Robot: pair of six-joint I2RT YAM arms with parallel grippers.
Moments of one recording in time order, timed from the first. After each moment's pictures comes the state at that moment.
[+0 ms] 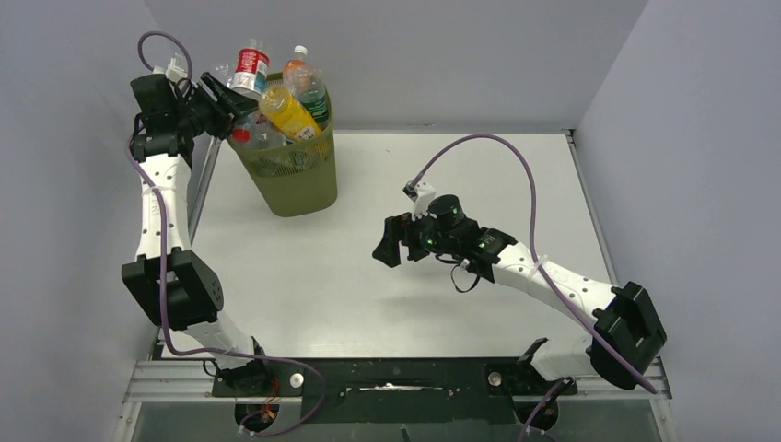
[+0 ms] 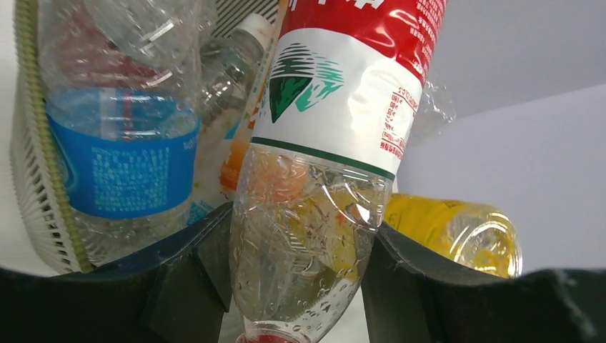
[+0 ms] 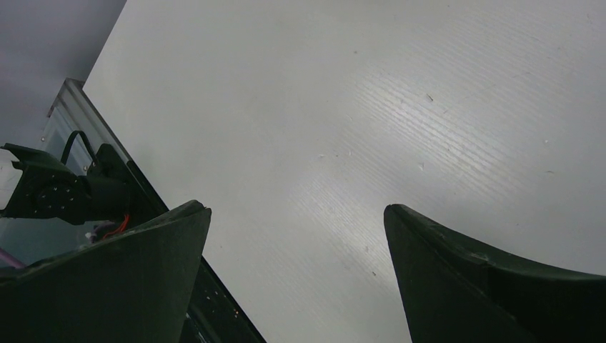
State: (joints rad) left arm 0.25 1.68 1.75 -0.42 0.67 -0.71; right arm 0.77 1.34 0.94 -0.15 -0.23 0.43
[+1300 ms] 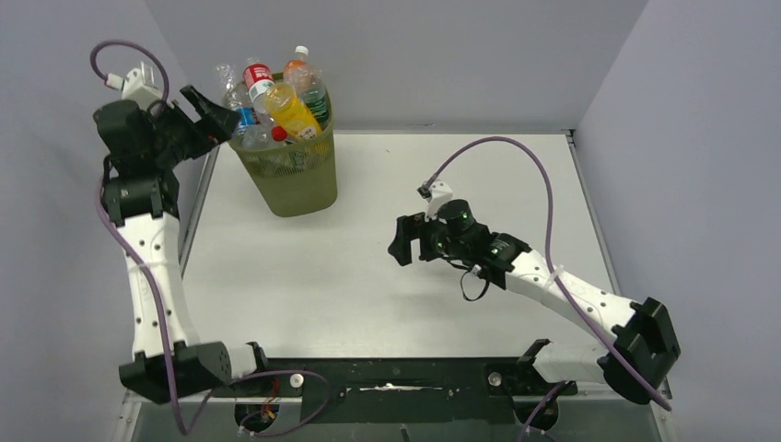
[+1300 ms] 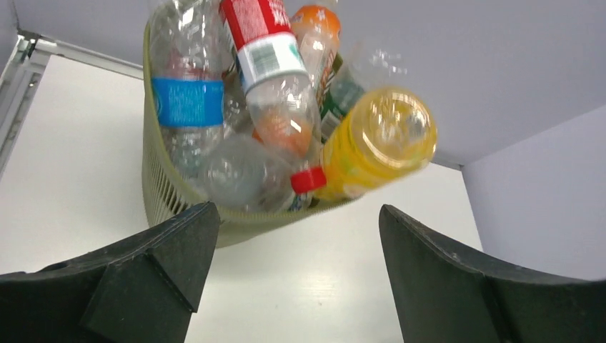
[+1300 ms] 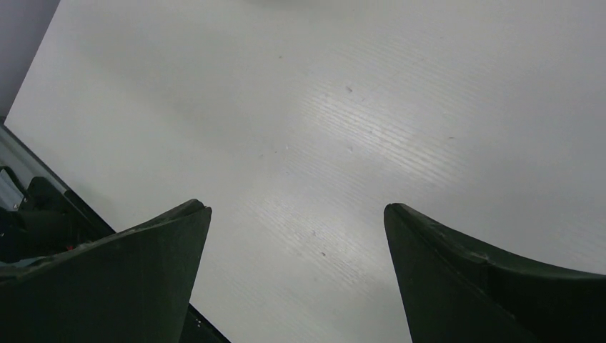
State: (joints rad) left arm 0.26 1.36 1.71 -0.59 0.44 -0.48; right arm 0.77 1.27 0.92 -0.26 -0.06 0.40
